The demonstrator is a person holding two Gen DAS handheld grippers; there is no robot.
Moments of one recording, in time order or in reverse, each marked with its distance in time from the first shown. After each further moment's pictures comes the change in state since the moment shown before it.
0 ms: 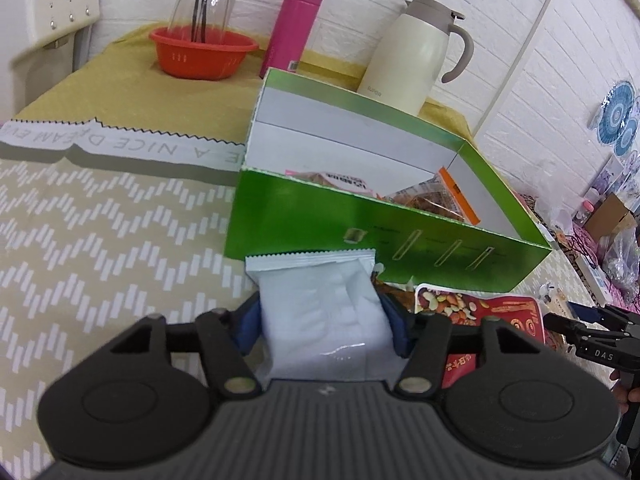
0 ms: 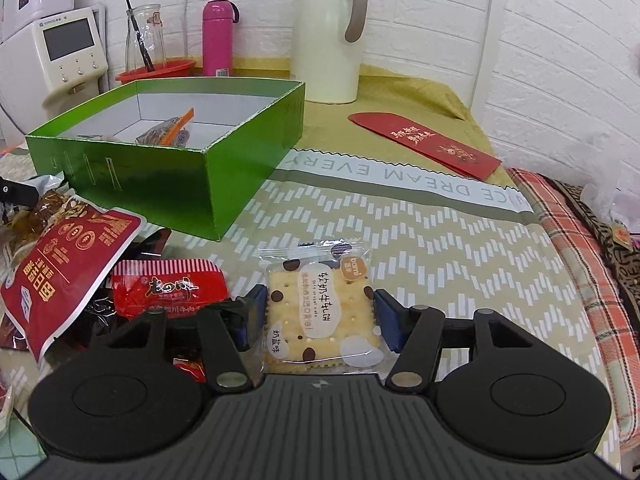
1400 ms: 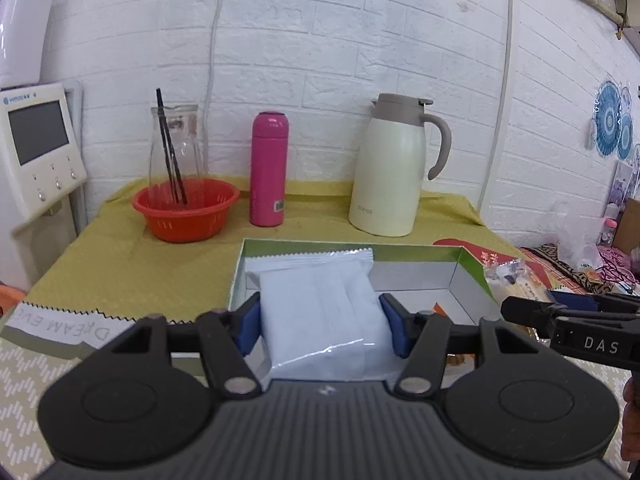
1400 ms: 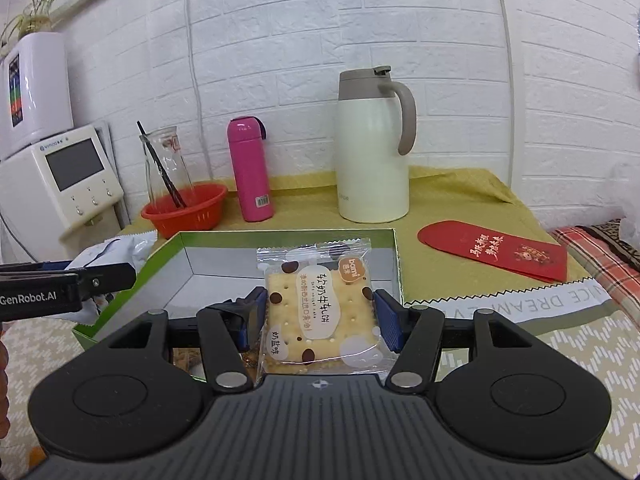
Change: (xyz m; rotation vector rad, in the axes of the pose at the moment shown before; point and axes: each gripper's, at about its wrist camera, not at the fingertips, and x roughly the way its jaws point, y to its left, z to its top) left arm 0.000 -0.048 0.068 0.215 -0.296 0.104; right arm 0.006 0.093 0.096 0.177 -0.250 0.048
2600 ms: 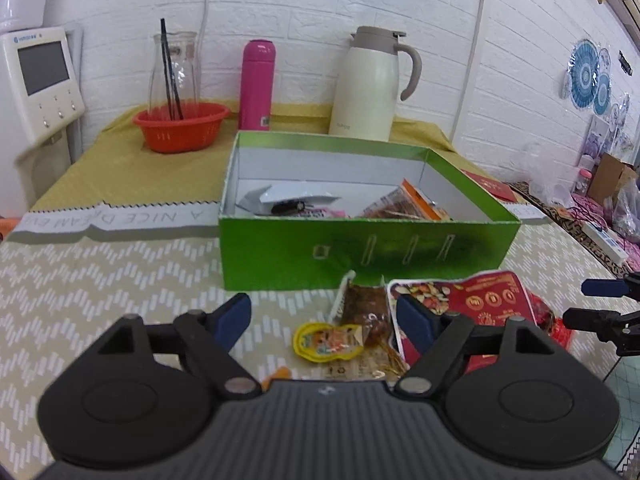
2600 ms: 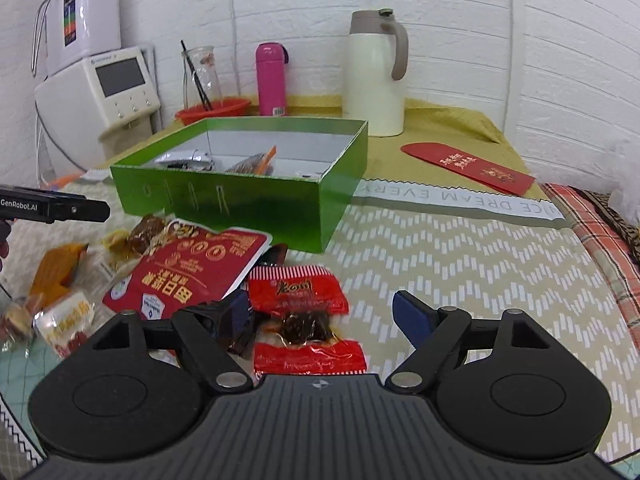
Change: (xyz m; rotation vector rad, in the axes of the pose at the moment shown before) left arm -0.059 0.002 -0.075 0.008 0.166 -0.080; right arm -0.089 -0.054 -0.073 -0.136 0.178 0.094
